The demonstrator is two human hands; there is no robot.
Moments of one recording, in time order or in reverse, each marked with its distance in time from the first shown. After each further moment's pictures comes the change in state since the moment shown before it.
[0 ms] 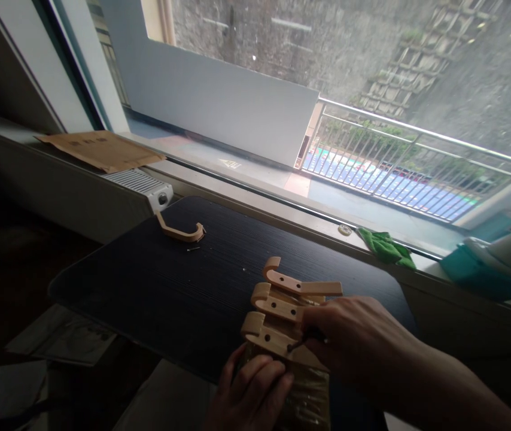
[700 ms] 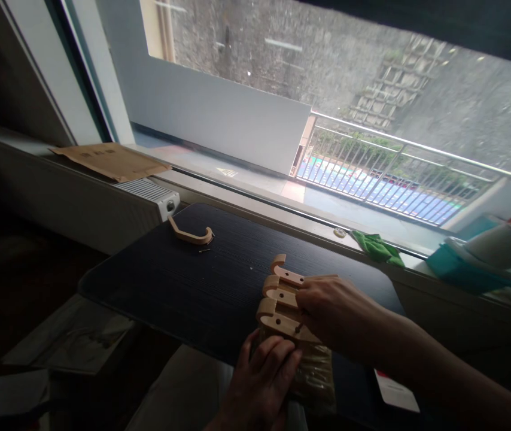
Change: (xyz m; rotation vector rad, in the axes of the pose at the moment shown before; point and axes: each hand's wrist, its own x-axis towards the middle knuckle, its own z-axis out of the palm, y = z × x) left_hand -0.002 0.006 -0.007 -0.145 -0.147 -0.055; right_hand 0.005 -0.028 -0.014 -0.108 -0.001 -0.137
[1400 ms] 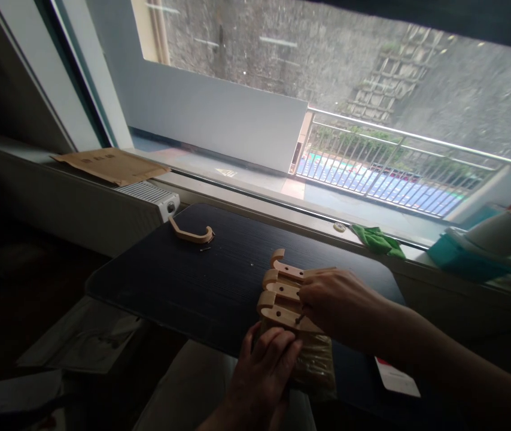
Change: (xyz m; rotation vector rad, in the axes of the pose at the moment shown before) left_hand -0.008 -0.004 0.020 0.022 0.073 0.022; right_hand -0.005 0.000 0.000 -0.106 -0.024 0.008
